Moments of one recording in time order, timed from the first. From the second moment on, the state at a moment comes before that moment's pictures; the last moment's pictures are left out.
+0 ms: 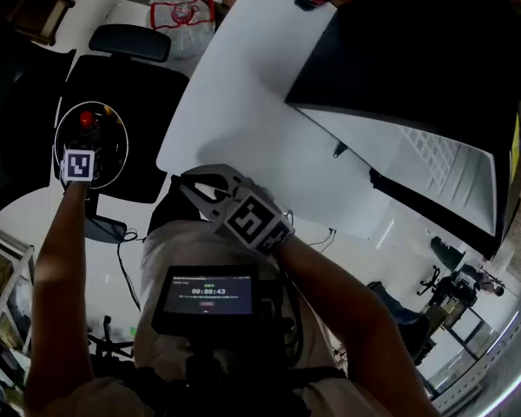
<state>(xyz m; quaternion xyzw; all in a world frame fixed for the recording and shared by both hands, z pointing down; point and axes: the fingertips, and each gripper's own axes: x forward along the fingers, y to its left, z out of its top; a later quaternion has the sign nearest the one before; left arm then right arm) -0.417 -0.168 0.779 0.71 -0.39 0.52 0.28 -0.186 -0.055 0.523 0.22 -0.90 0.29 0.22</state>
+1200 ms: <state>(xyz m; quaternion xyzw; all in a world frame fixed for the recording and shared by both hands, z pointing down) -0.394 -0.145 0.708 0.71 -0.37 0.49 0.35 -0.191 -0.044 0.502 0.29 -0.90 0.28 0.18</state>
